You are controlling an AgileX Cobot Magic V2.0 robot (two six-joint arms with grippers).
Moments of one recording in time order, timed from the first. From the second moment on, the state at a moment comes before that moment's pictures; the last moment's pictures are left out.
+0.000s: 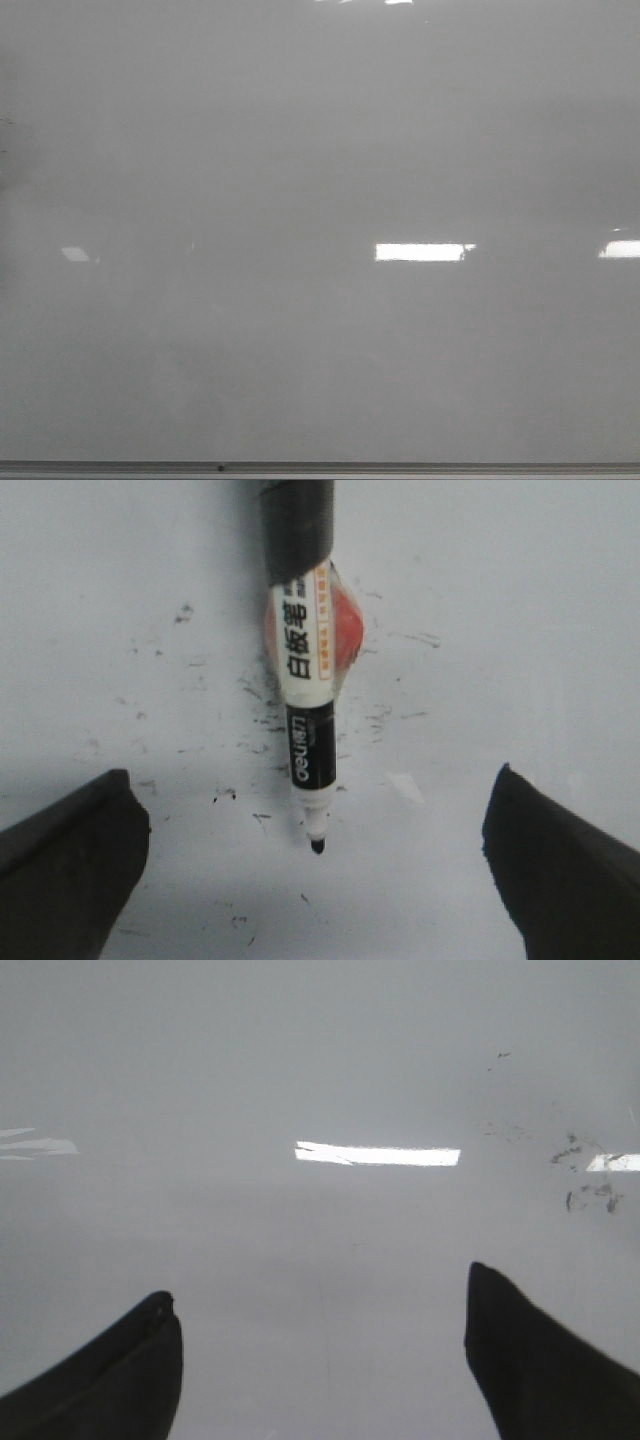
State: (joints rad) left arm -0.03 1.32 -0.73 -0.07 0.11 0.08; right arm -0.02 0.27 -0.47 0.05 0.42 -0.03
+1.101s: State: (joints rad) left arm -0.04 1.49 -0.74 -0.07 -0.14 0.08; right arm -0.02 0.27 -0.47 0.05 0.42 -0.03
